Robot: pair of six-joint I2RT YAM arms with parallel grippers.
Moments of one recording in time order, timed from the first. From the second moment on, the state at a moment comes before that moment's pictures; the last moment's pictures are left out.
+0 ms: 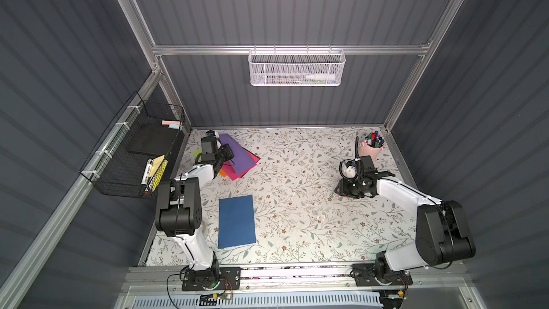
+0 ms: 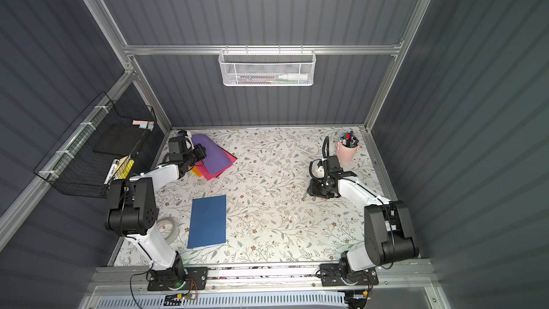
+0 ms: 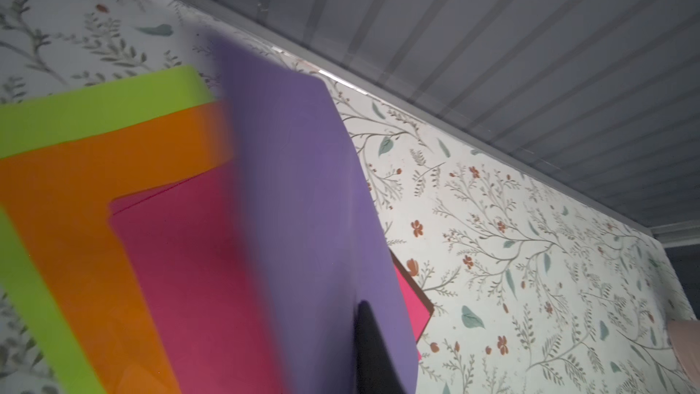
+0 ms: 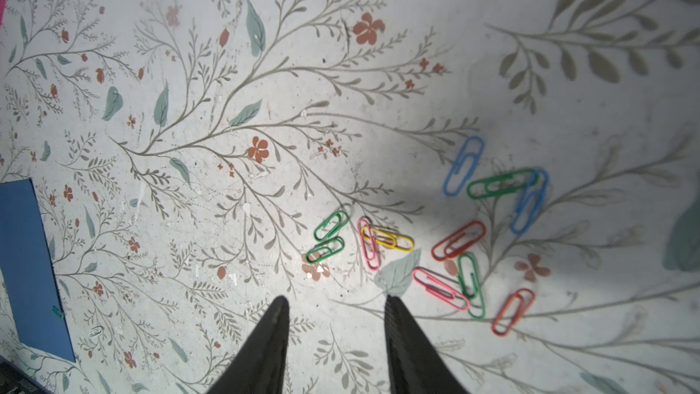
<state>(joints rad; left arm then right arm) 0.06 1.79 1.08 0.13 0.16 -0.44 0.17 1.48 0.85 -0.53 -0.29 0.28</state>
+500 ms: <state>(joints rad) 0.05 1.60 1.01 -0.11 -0.11 -0.57 0.18 1.48 0.90 -0.56 -0.37 0.25</state>
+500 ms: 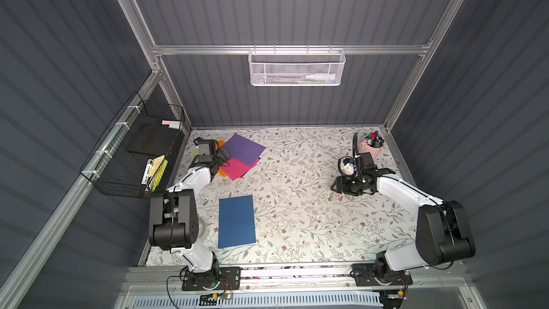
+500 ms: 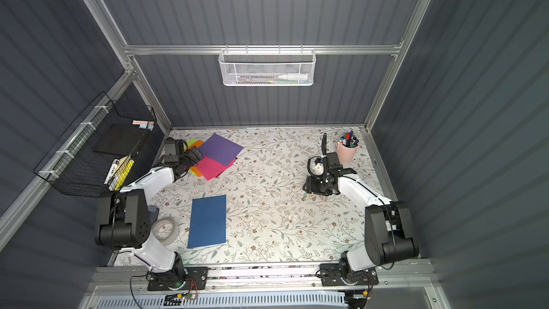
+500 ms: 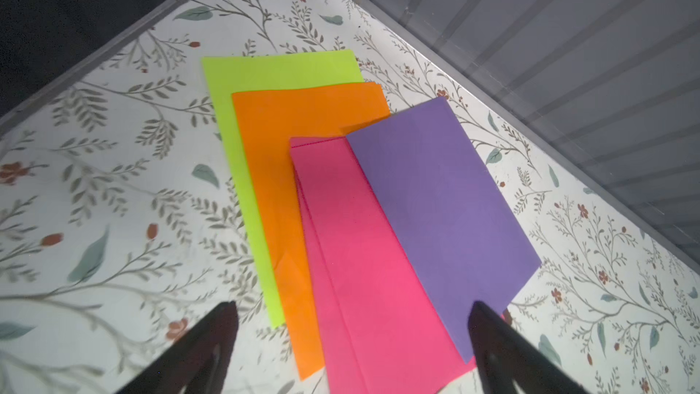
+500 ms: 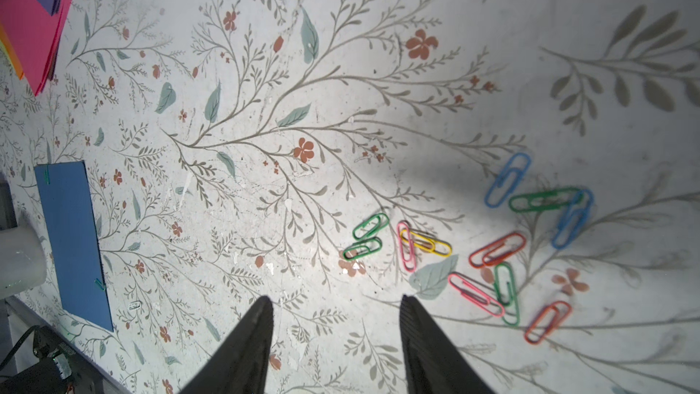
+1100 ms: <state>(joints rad) -0.46 1.42 0.79 -0.50 -0.18 -0.93 0.20 1.48 0.94 -0.58 -0.47 0.22</state>
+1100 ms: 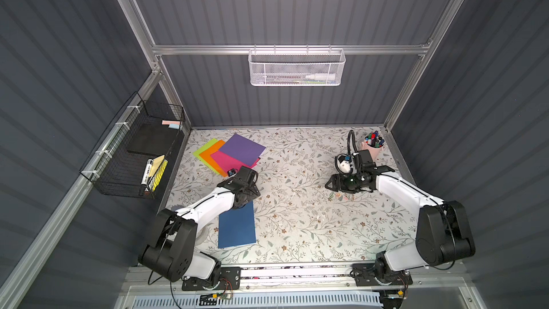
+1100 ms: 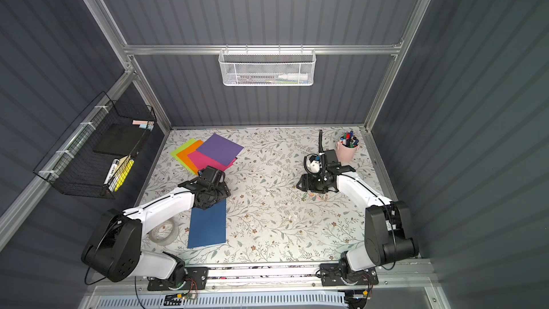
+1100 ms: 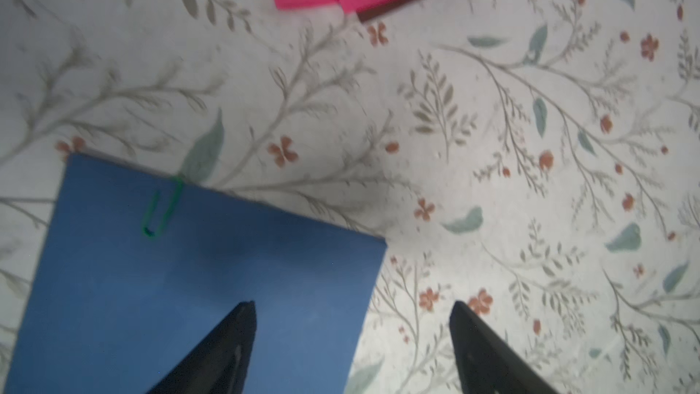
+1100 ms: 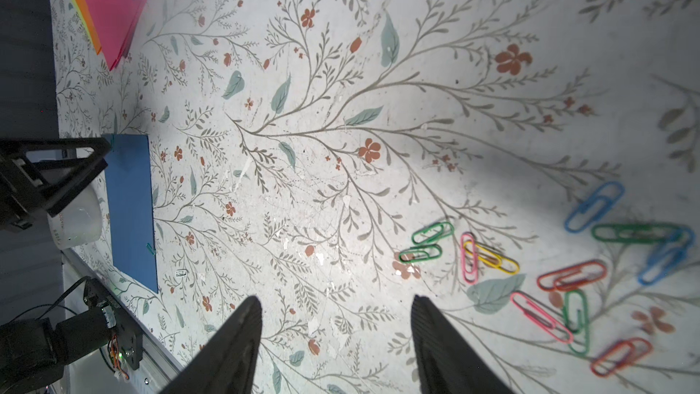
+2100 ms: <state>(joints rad) -0.76 1.83 1.08 -0.24 0.16 -1.12 0.20 1.46 0.93 -0.55 -0.51 0.21</state>
